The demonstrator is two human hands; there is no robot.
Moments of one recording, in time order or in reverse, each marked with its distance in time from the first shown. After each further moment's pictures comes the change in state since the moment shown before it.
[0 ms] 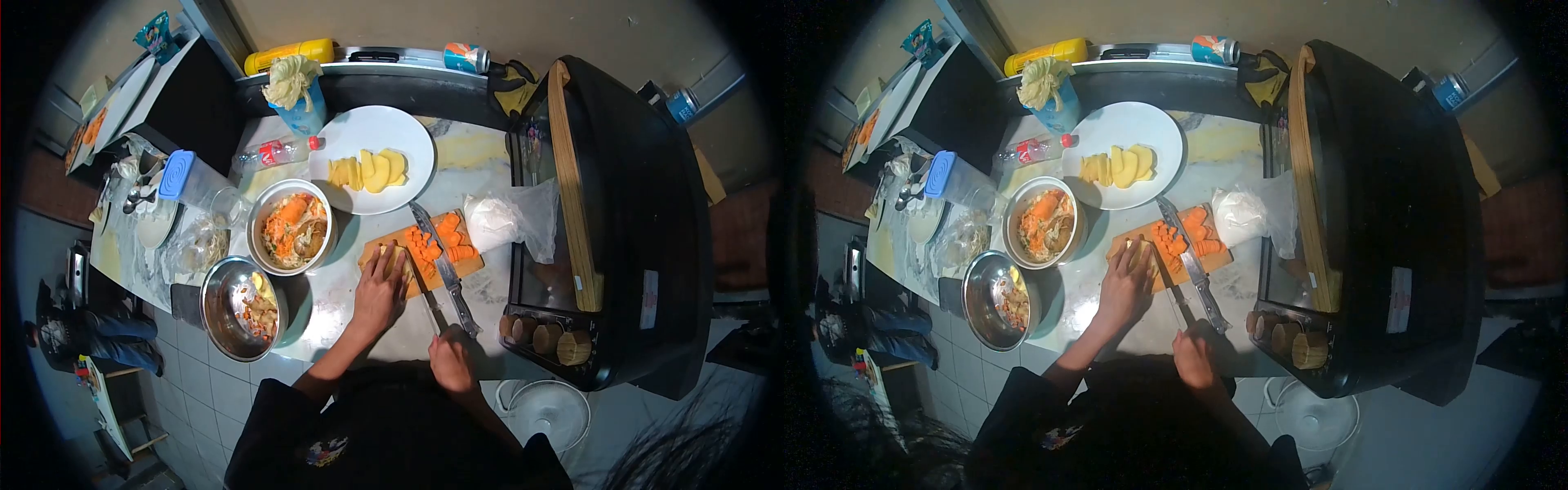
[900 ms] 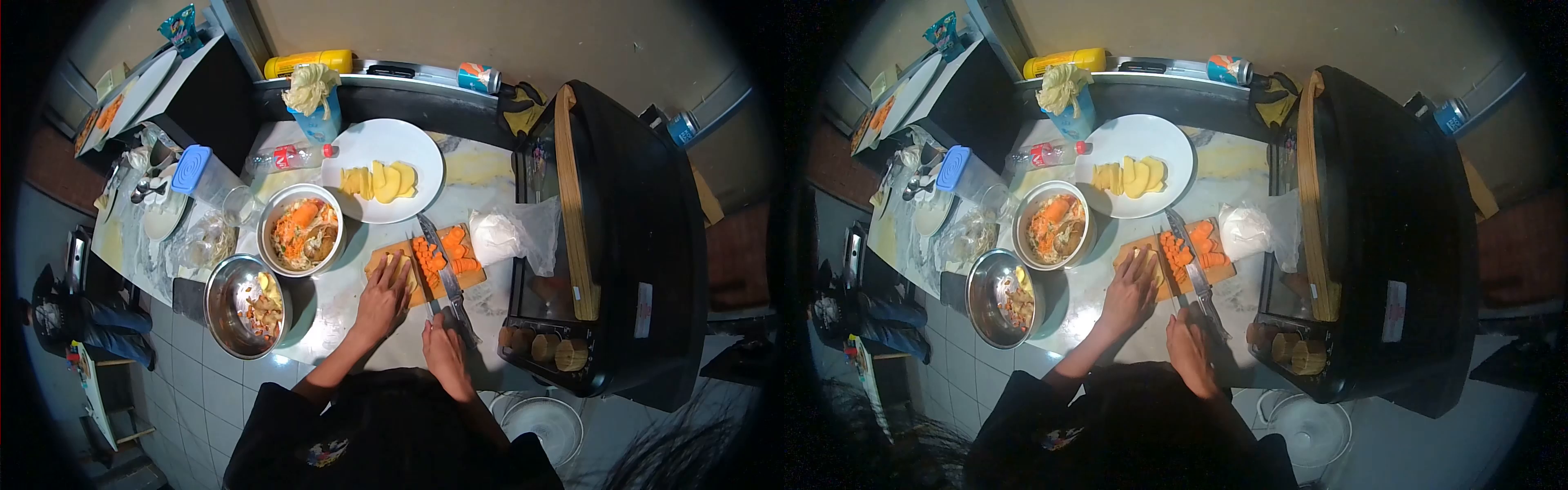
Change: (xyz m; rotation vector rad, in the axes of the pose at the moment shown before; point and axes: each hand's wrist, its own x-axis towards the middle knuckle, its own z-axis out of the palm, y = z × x) left_hand -0.003 -0.005 -0.003 -0.019 -0.025 0.035; right_hand 0.032 -0.022 -0.003 -0.012 0.100 -0.118
